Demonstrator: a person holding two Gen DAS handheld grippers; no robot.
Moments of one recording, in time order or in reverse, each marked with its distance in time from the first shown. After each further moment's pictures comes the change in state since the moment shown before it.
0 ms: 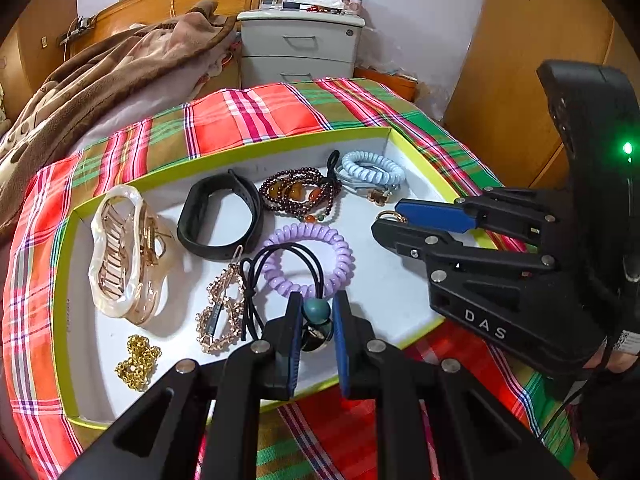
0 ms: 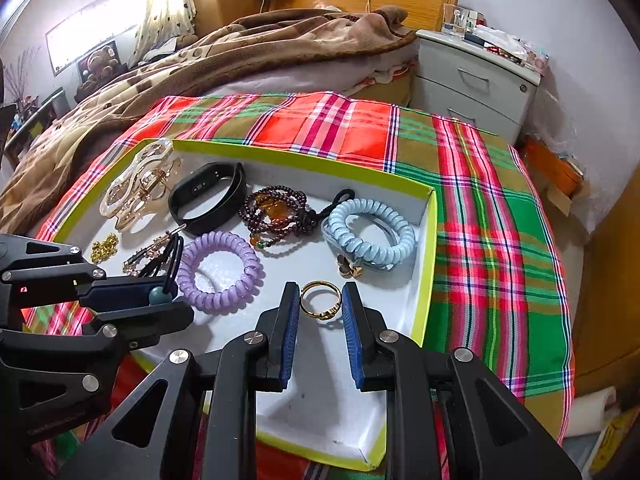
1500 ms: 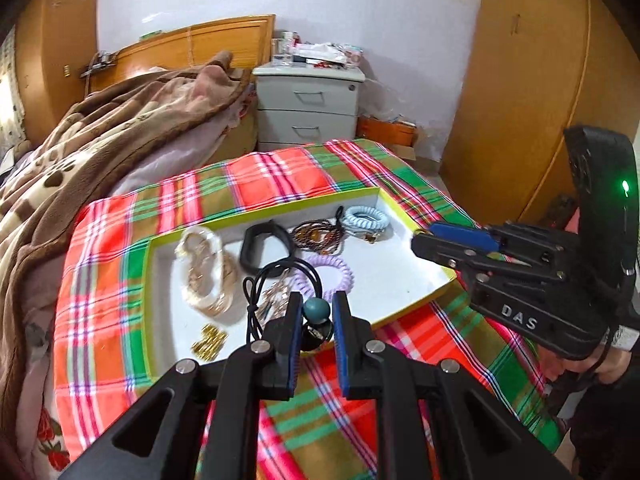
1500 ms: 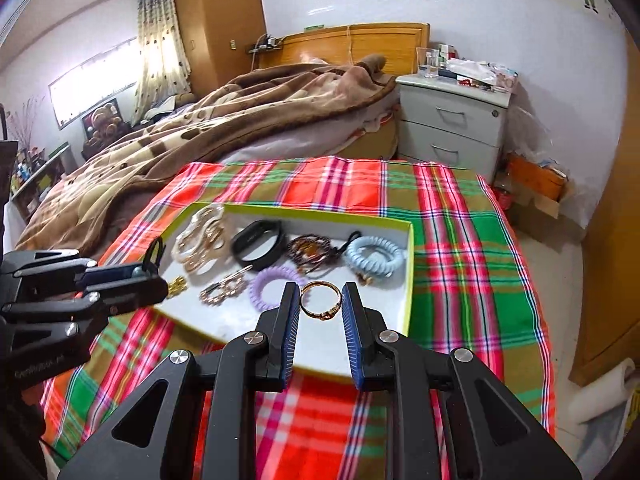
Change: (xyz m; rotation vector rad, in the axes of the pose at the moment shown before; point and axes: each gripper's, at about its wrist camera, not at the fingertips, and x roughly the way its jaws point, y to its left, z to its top) left arm -0.084 0.004 -0.010 0.027 -0.167 0.031; right arm -0.074 0.010 -0.007 0.115 -0.182 0.022
